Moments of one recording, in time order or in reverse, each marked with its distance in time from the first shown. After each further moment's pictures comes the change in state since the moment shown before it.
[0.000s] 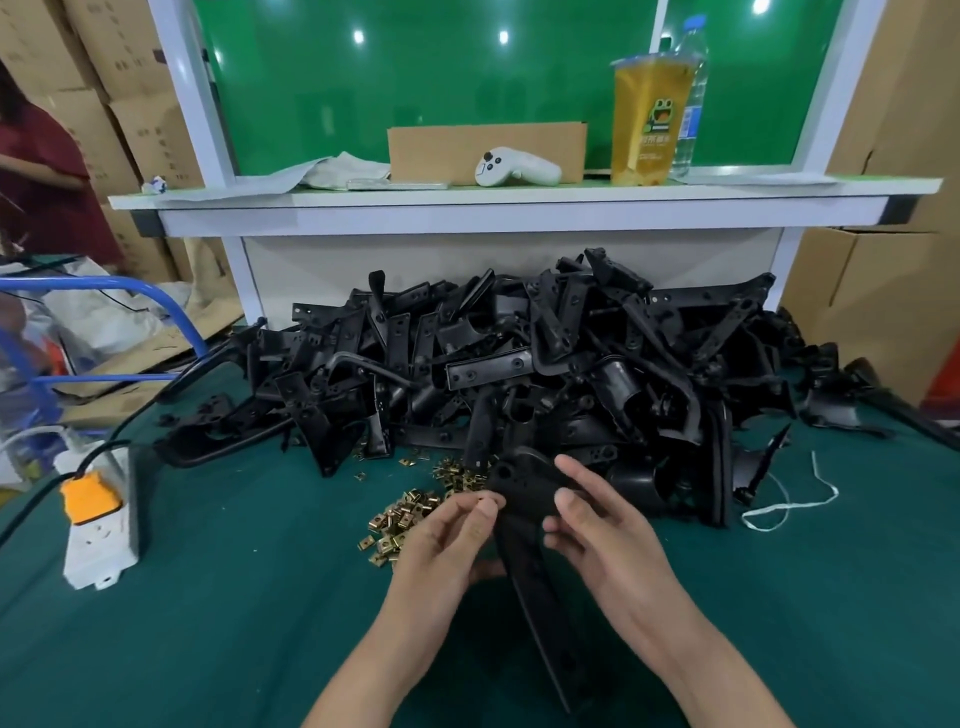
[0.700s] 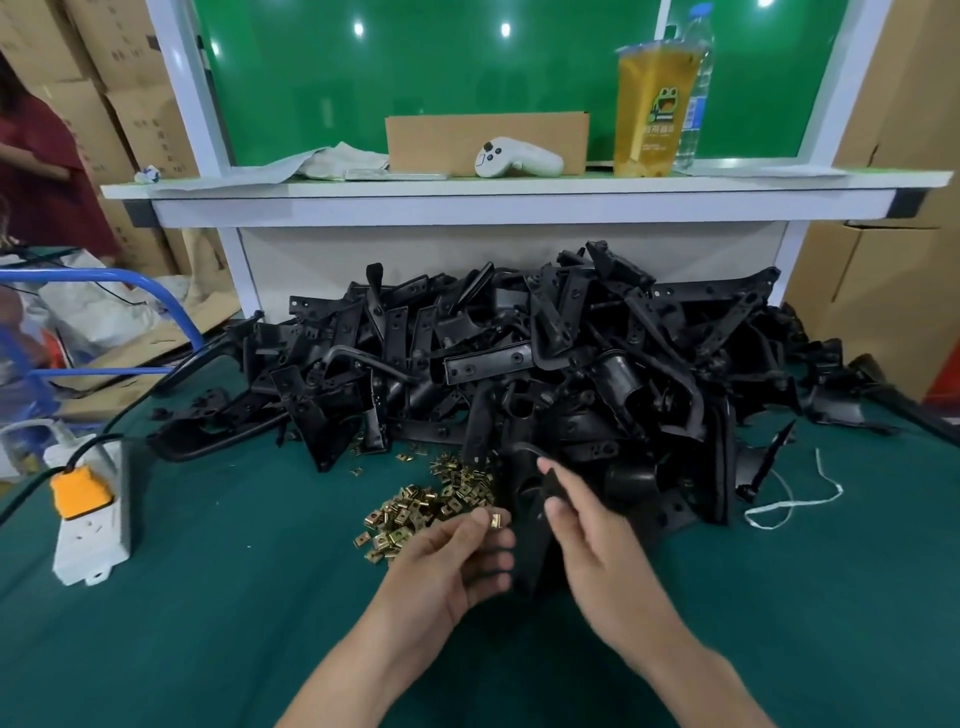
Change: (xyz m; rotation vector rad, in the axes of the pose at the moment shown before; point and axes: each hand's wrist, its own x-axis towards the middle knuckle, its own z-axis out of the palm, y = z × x) left_hand -0.004 0.005 -0.006 -0.200 -0.059 -0.276; right_hand -0.007 0.001 0.003 -0.958 -0.044 -0.271
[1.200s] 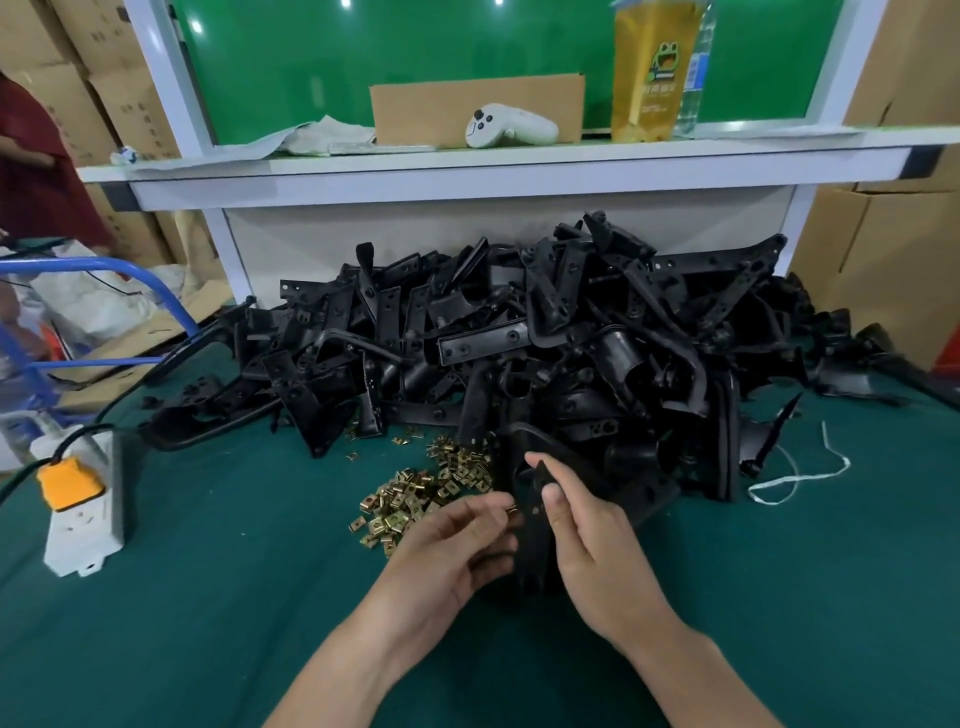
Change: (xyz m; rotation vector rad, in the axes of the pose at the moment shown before) left_hand 0.006 -0.007 -0.004 0.040 -0.041 -0.025; right_hand 0.001 0.022 0.013 -0.071 0.054 -0.133
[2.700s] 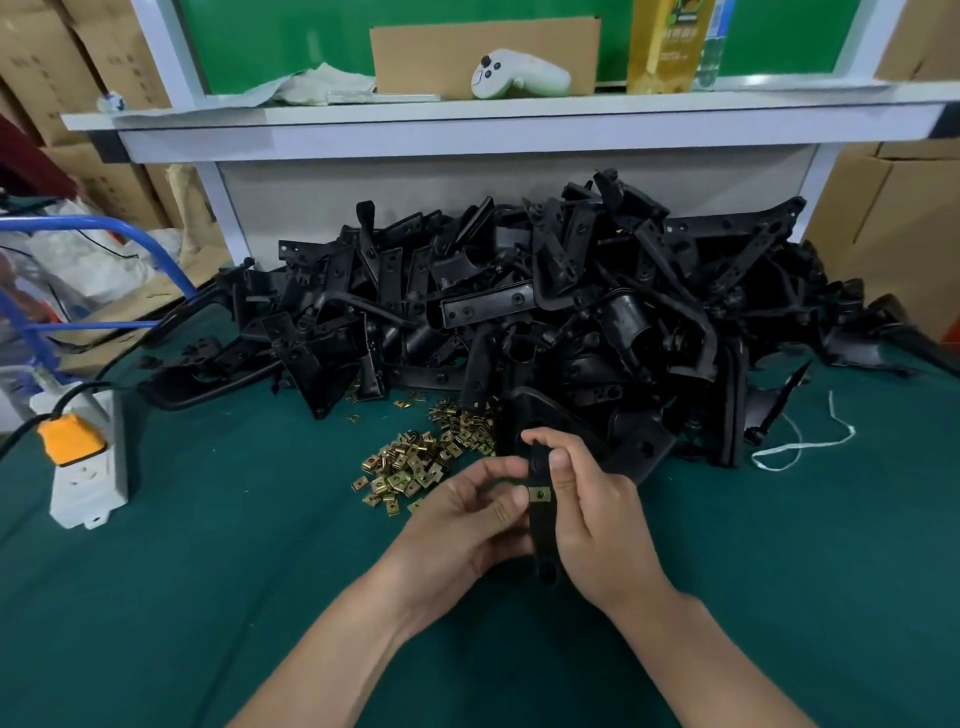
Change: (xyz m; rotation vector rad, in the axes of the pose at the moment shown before) left_hand 0.000 -0.010 0.004 -0.017 -0.174 -0.005; right_hand -0.006 -0.011 0.006 -0.022 0.127 -0.107
